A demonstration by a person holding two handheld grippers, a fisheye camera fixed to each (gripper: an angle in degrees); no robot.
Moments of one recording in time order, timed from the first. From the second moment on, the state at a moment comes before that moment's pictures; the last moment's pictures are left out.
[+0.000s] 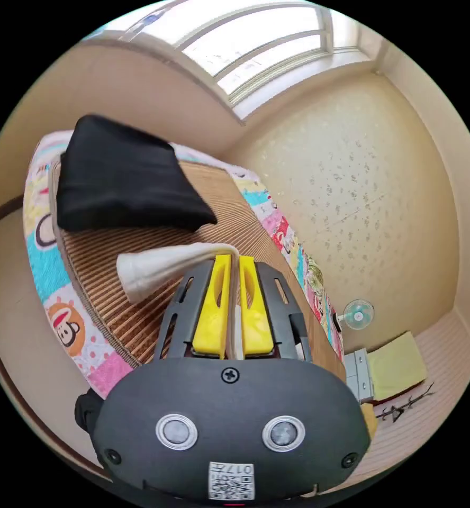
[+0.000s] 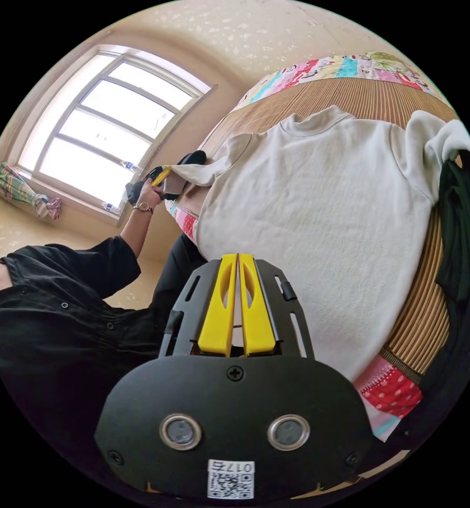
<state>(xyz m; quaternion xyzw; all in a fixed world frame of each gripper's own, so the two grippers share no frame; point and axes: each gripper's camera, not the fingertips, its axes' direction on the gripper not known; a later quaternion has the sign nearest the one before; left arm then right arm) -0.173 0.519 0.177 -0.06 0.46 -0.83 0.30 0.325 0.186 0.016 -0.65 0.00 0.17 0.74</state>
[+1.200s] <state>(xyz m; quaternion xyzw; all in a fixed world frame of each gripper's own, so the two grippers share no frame) -0.013 0.215 -0.071 -0.06 0.68 -0.47 0.56 0.362 0.191 0.192 -0.51 0.27 0.09 0.81</state>
